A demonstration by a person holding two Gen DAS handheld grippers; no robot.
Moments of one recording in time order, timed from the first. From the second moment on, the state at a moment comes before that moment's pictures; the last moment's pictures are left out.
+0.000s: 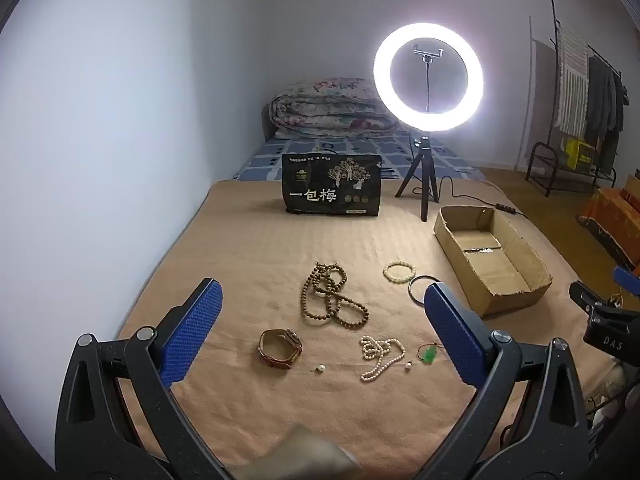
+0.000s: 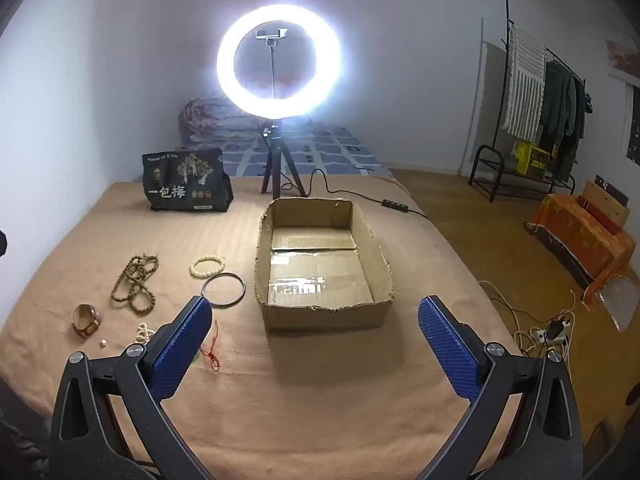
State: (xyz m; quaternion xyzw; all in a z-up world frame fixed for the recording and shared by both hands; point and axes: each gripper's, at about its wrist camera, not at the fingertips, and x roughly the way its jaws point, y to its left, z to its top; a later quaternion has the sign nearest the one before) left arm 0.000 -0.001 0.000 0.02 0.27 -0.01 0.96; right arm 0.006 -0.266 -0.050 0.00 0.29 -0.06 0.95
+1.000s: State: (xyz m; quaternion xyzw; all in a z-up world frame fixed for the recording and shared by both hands) left arm 0.000 0.007 0.009 0.01 0.27 -0.01 0.96; right arm 0.006 -0.266 -0.050 0.00 0.30 -0.06 0.95
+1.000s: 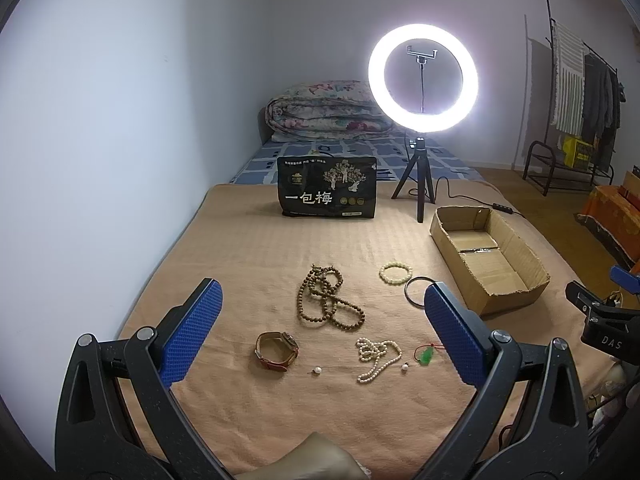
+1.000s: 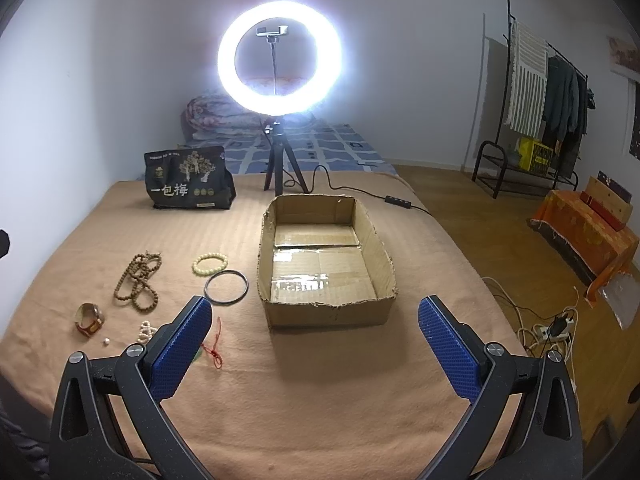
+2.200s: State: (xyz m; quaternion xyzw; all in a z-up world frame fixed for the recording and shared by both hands) left arm -0.001 -0.003 0.005 0.01 0.27 -0.01 0.96; right arm 0.006 -0.265 -0.048 0.00 0.30 -0.06 0.95
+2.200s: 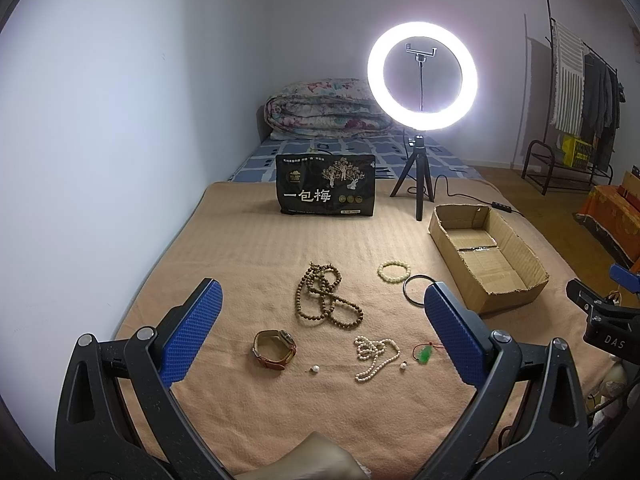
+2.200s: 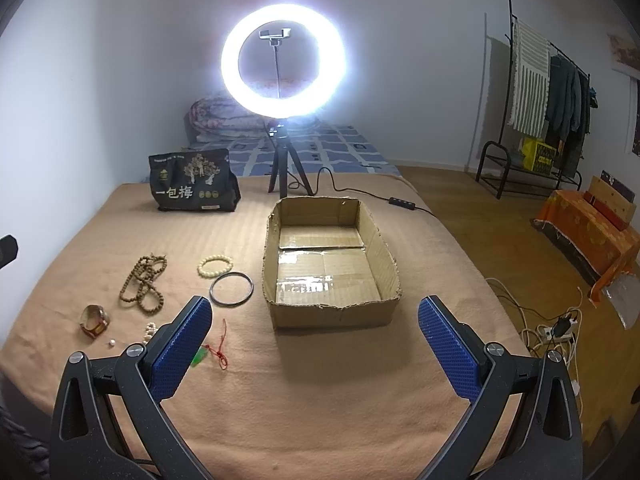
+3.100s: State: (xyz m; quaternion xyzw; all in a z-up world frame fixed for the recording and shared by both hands) left arm 0.000 -0.003 0.002 0.01 0.27 -0.01 0.96; right arm 0.007 -0.263 -0.049 0.00 0.30 -0.05 0.95
